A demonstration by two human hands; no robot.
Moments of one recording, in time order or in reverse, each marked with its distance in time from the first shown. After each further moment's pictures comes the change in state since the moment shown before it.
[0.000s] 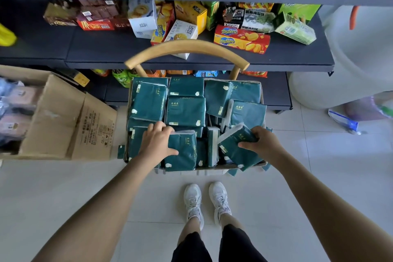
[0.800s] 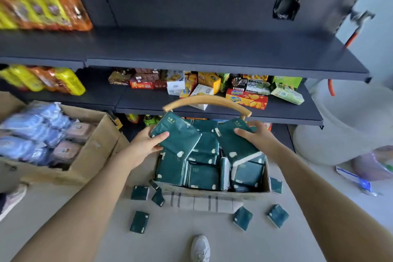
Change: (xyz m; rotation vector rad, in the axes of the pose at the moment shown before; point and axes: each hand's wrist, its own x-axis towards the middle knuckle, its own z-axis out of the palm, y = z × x) left_hand -0.103 -0.033 -0.141 -1.441 0.180 -0.246; right_hand -0.094 -0.105 -0.058 0.342 0.066 -0.287
